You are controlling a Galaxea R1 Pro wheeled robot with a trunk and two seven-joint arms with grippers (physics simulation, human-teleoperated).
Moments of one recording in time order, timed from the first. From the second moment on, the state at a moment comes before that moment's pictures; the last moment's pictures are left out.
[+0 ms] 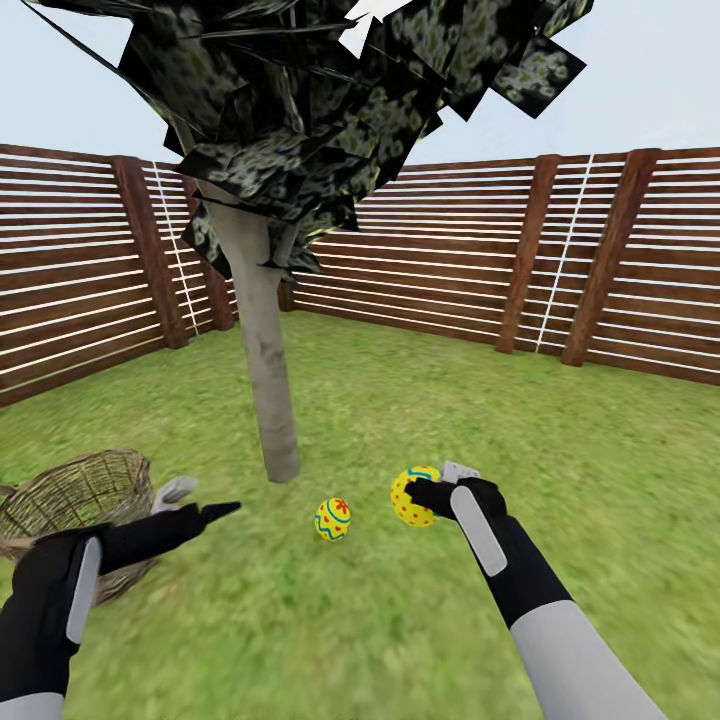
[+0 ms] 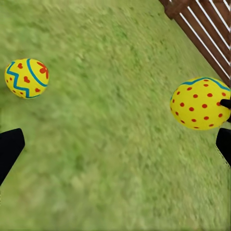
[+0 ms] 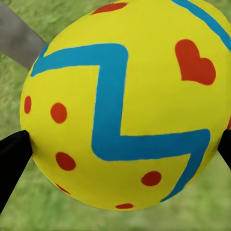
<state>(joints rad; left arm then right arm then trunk) -0.44 0.12 0.42 -1.34 0.02 1.03 -0.91 -0.66 0.08 0.16 -1.06 -0.65 0.74 -0.43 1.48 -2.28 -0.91</state>
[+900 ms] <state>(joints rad) -0.45 0.12 0.45 -1.33 0.02 1.03 -0.93 -0.64 0.15 0.20 -0.95 -0.64 0.57 -0.43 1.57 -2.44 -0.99</state>
